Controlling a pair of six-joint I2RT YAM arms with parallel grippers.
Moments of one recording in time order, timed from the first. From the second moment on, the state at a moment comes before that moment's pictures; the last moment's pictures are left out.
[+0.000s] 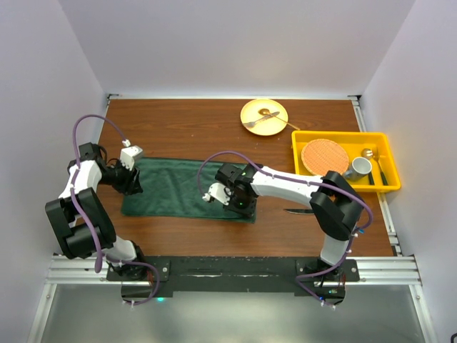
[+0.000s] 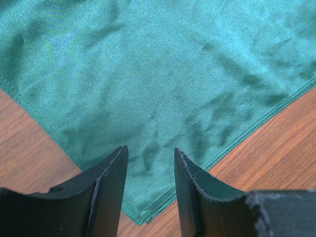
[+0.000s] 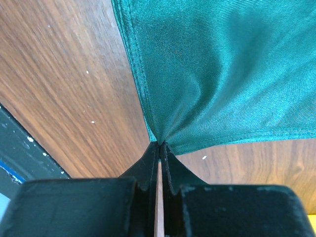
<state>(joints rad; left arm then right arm) 0.42 1.48 0.93 -0.80 0.65 0.92 0.95 1.80 1.25 -0.88 -0.08 -0.37</state>
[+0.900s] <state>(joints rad) 0.41 1.58 1.05 -0.77 0.69 0.81 0.87 1.83 1.38 -0.92 -0.15 -0.36</state>
